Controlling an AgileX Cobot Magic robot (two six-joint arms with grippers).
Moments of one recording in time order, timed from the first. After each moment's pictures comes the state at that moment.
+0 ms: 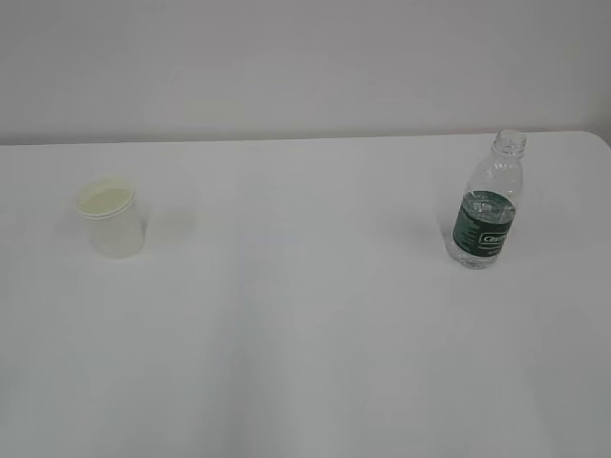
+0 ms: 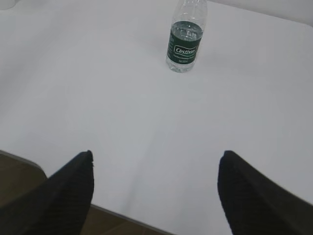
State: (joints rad) left arm -0.34 0.00 -0.53 -0.05 1.11 0.03; right arm 0.21 -0.02 -0.50 -0.01 1.15 -0.20
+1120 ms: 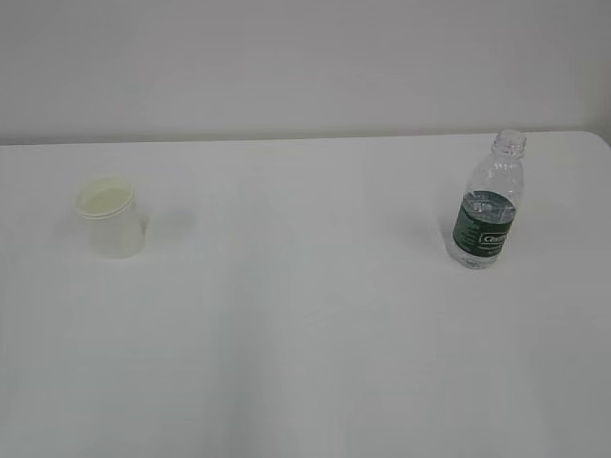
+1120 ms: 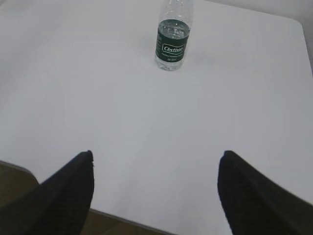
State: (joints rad) left arm 0.04 0.00 -0.53 -0.07 1.11 0.03; right arm 0.16 -0.02 -0.50 -0.01 1.15 -0.20
